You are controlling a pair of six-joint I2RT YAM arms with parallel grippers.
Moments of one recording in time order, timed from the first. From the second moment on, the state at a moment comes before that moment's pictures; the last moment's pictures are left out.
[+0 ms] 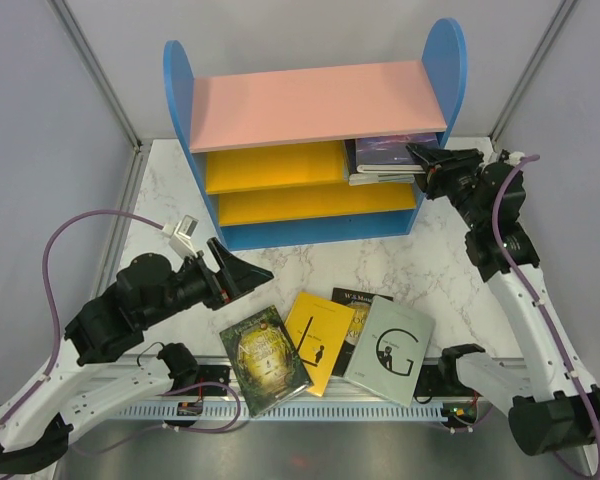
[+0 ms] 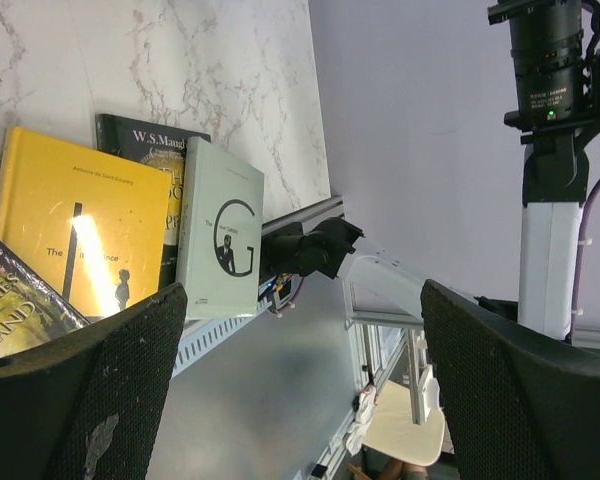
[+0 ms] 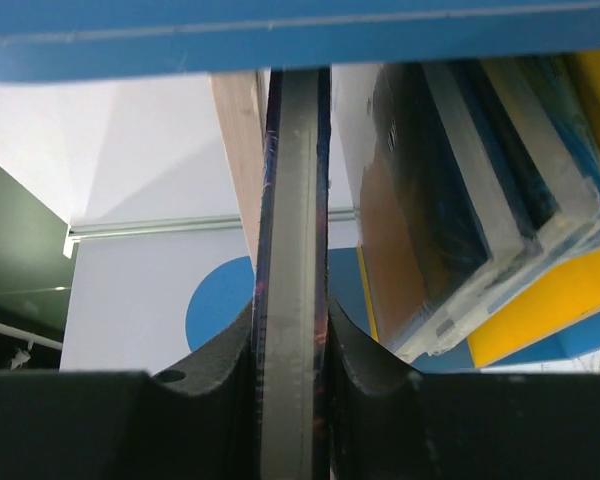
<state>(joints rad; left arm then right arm) -0.87 0.57 0.98 -0.72 0.03 -1.13 0.19 0.98 1.04 -0.10 -0.11 1.59</state>
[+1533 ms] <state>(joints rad) -0.87 0.58 0.98 -0.73 0.00 -1.13 0.03 1.02 1.16 -0.38 -0.46 1.45</state>
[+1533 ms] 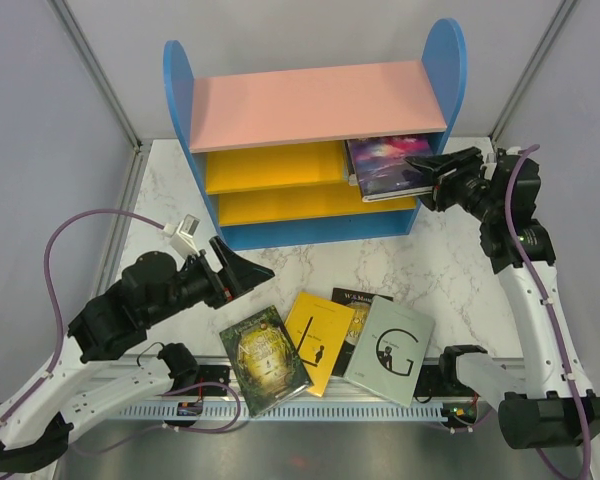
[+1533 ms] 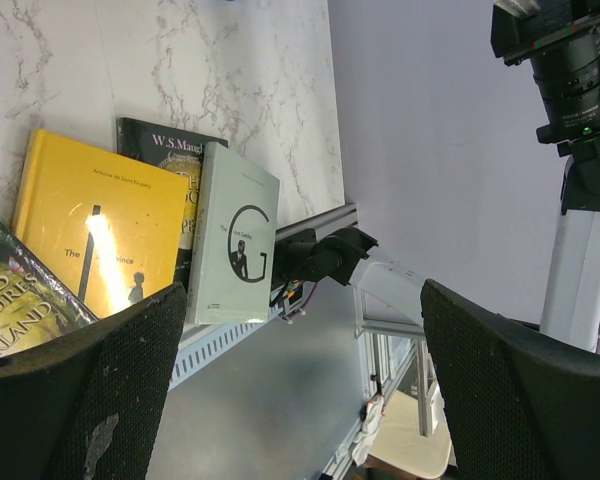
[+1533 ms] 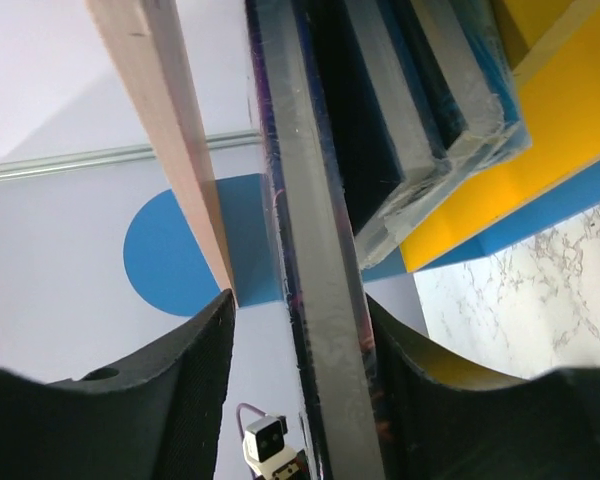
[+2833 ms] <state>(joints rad) -0.87 0.63 0.98 -0.72 0.00 -1.13 0.03 0.95 1.09 -0.39 -0.63 1.43</state>
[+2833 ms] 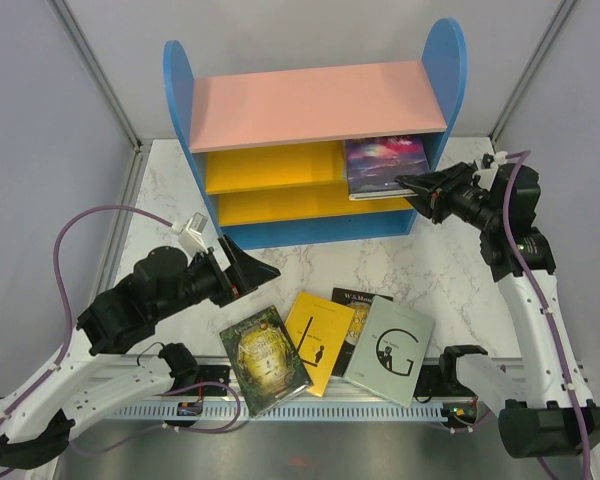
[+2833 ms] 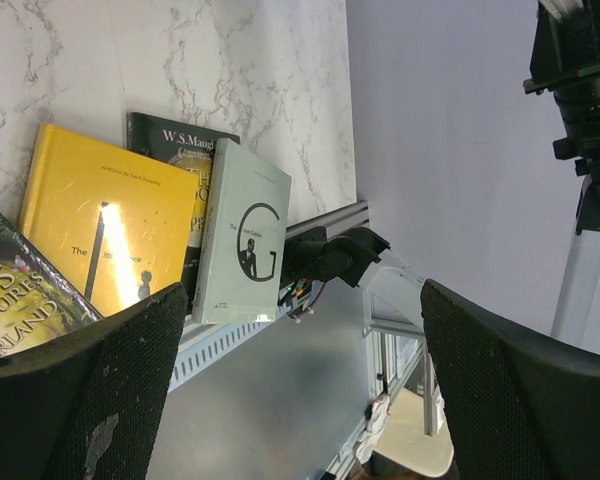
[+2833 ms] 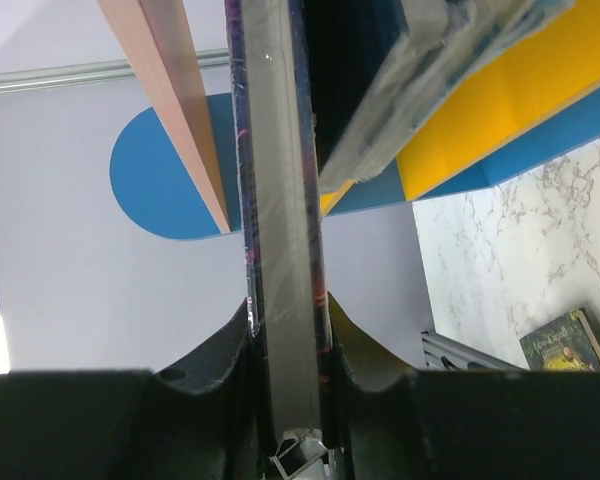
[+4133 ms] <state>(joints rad) -0.87 0.66 0.98 -0.72 0.00 -1.13 0.03 1.00 1.06 -0.42 -0.63 1.43</state>
